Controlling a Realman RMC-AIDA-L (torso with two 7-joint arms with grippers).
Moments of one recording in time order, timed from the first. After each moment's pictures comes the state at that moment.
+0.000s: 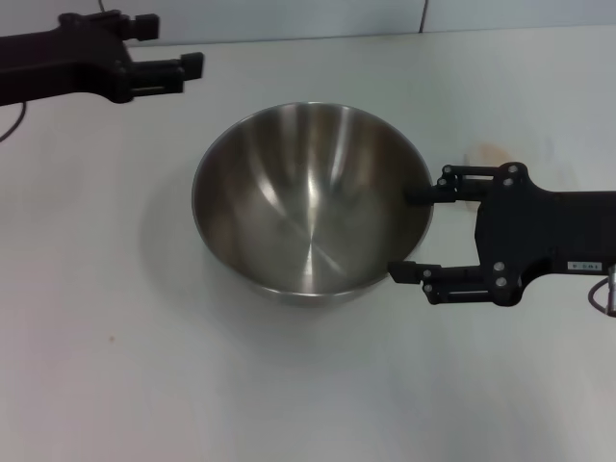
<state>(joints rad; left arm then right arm) -0.50 -2.03 0.98 1.08 1.82 1.32 -1.75 0.01 2.08 -1.32 -1.59 -1.69 -1.48 1.60</state>
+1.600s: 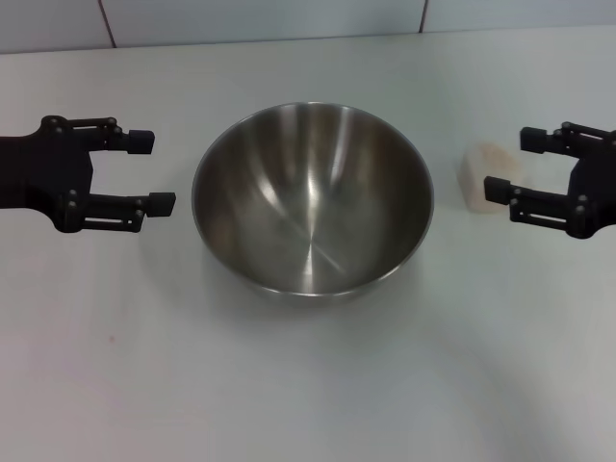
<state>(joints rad) -0.50 -1.94 0.86 0.91 1.90 1.71 -1.45 -0.07 2.09 -1.19 -1.50 -1.66 -1.28 1.65</state>
